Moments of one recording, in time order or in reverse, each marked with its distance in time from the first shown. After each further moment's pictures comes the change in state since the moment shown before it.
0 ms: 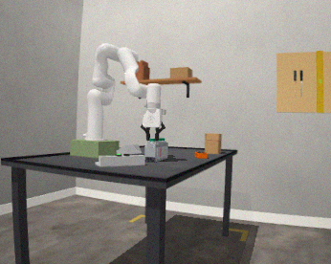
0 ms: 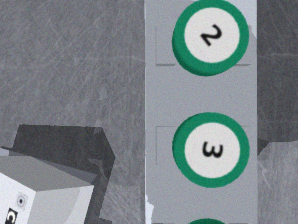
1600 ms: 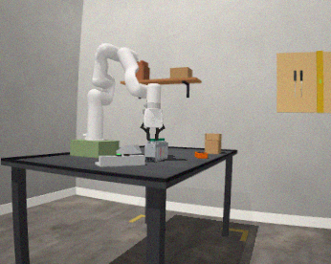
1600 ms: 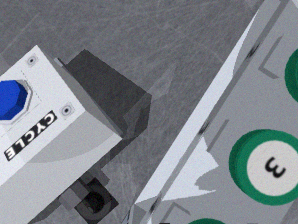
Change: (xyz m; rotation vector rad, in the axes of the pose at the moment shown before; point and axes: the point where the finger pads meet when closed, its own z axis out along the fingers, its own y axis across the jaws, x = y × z) arm 0.000 0.000 0.000 0.001 0.000 -0.573
